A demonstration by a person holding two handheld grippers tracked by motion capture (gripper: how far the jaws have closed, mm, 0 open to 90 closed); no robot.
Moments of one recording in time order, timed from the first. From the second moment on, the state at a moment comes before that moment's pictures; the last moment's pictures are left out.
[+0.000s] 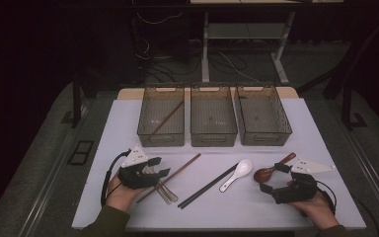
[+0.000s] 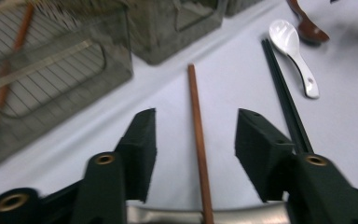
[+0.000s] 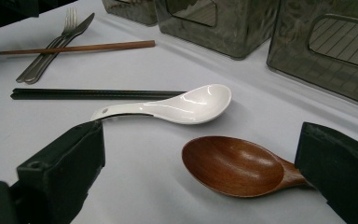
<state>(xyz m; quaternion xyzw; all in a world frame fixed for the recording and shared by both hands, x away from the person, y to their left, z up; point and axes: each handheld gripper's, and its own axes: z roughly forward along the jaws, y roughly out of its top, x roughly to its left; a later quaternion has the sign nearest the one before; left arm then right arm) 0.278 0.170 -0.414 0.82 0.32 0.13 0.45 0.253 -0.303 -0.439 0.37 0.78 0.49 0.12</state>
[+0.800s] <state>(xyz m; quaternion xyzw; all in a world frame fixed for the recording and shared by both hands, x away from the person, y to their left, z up) 0.285 0.155 -0.445 0.87 0.32 0.08 0.38 0.254 -0.302 -0.440 0.37 0.78 0.49 0.12</state>
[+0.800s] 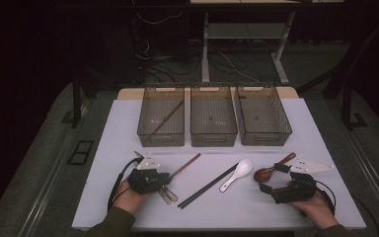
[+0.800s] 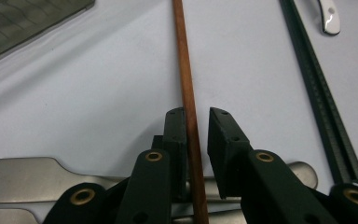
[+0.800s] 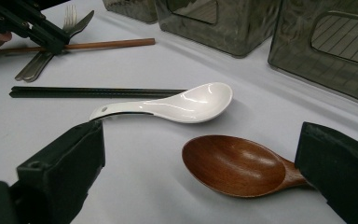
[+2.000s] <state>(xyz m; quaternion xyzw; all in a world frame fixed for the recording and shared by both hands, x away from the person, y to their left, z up) 0.284 0.147 -0.436 0.87 0.31 0.08 0.37 0.253 -0.301 -0.440 0.37 0.78 0.49 0.12</state>
